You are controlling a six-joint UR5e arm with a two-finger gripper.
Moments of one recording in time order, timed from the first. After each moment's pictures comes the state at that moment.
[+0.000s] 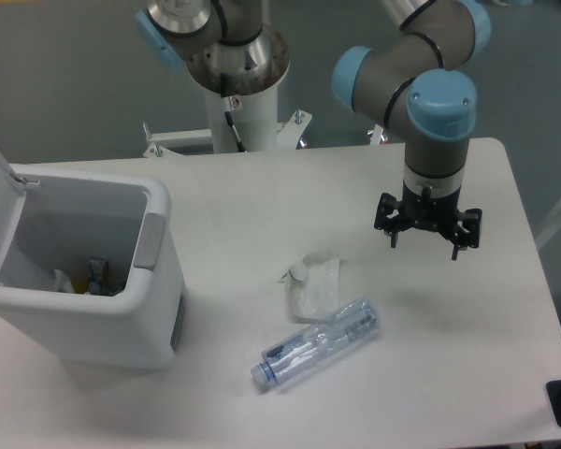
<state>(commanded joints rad) 2.68 -1.89 -1.67 -0.94 1.57 1.04</state>
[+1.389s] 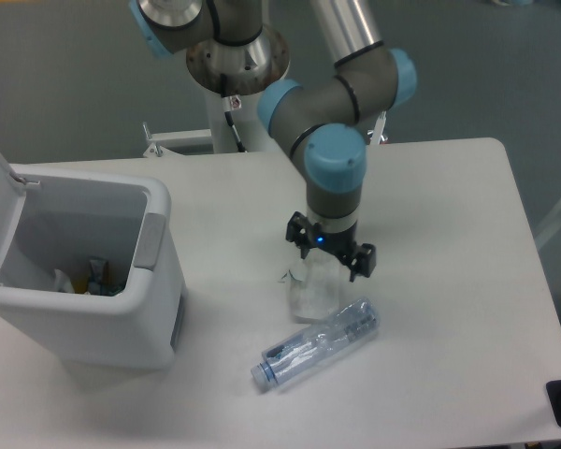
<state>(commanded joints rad) 2.45 -1.93 -1.87 -0.89 1.58 1.04</state>
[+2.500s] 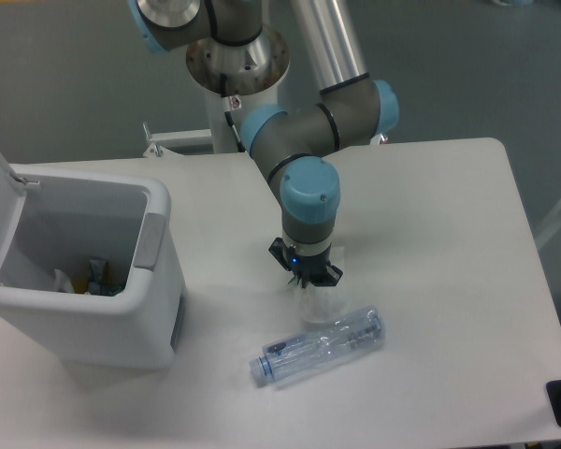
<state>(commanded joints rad) 2.44 -1.94 -1.83 -0.90 1.57 1.01</state>
